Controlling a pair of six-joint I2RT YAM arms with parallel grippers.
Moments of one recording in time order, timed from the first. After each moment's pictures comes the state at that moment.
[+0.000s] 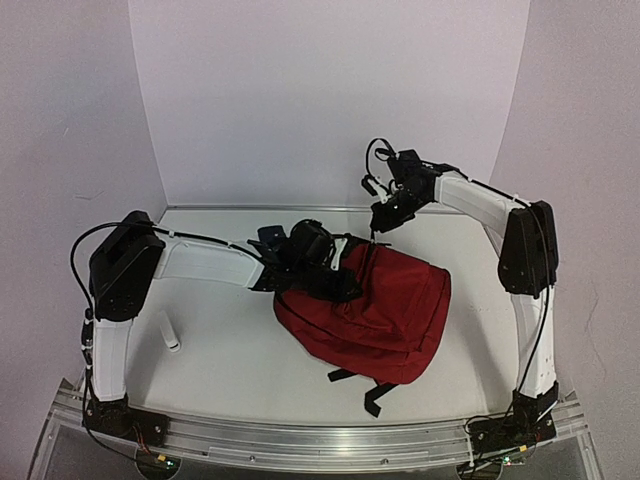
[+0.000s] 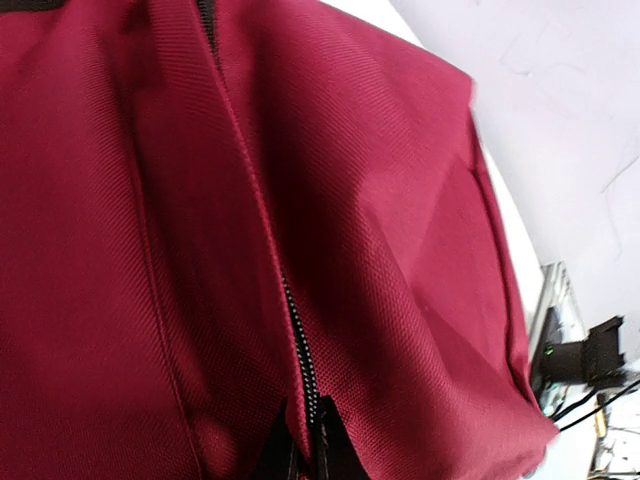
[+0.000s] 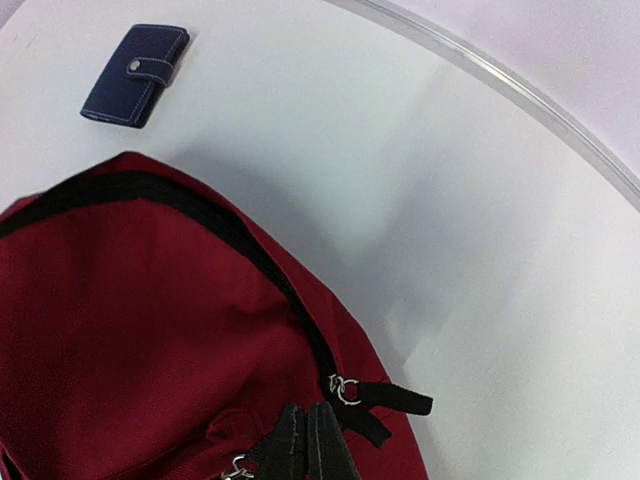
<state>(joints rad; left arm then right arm) -0.96 2.07 1.45 -0.01 0.27 -0.60 0.45 2.22 2.04 -0.77 -0.15 -0.12</state>
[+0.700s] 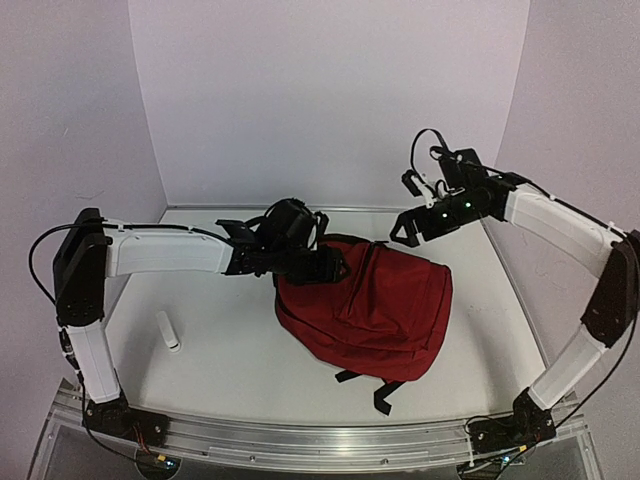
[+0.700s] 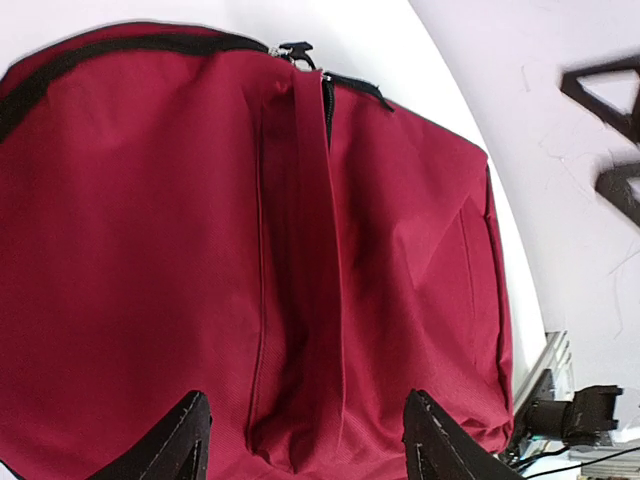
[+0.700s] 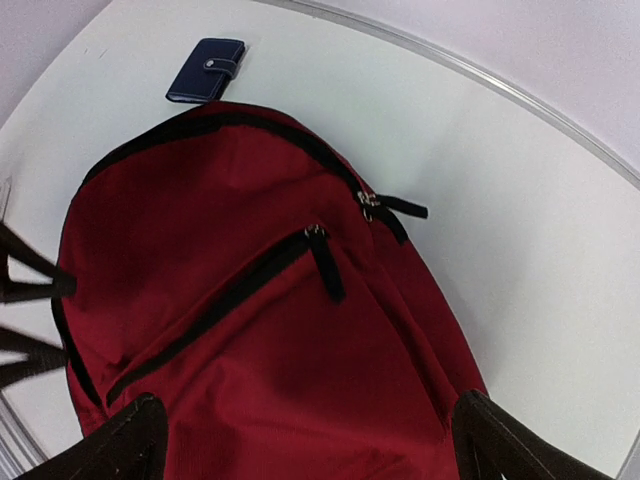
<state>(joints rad) -0.96 1.86 1.42 -0.23 0.06 -0.72 0.45 1.59 1.44 -0.70 -0.17 -0.06</state>
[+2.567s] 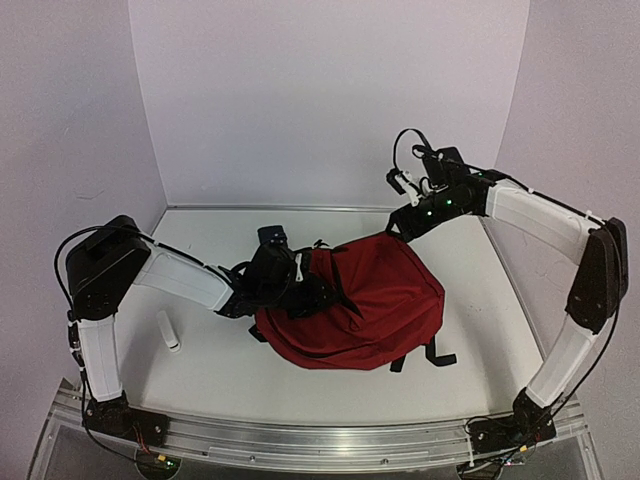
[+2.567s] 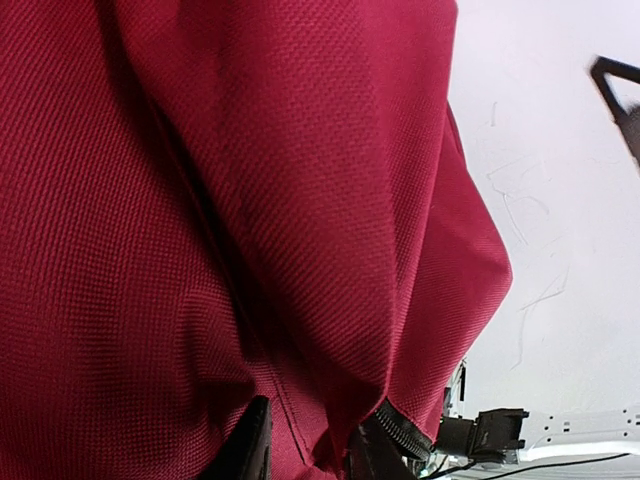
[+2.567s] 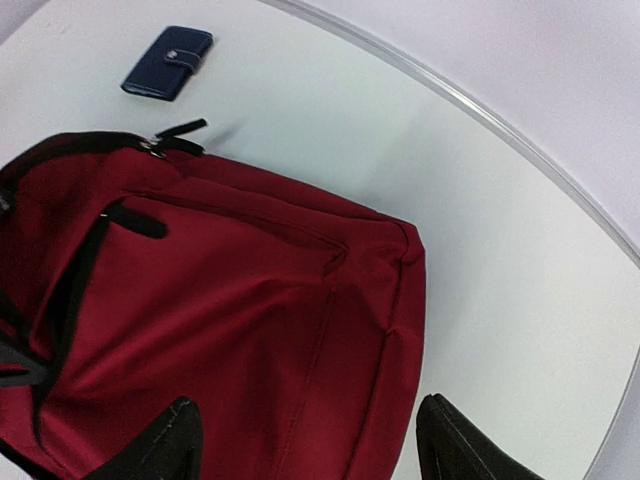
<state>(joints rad) -0.90 1.94 1.05 0.39 0.27 -1.10 0.47 1.74 1.54 -0.65 -0.08 -0.18</state>
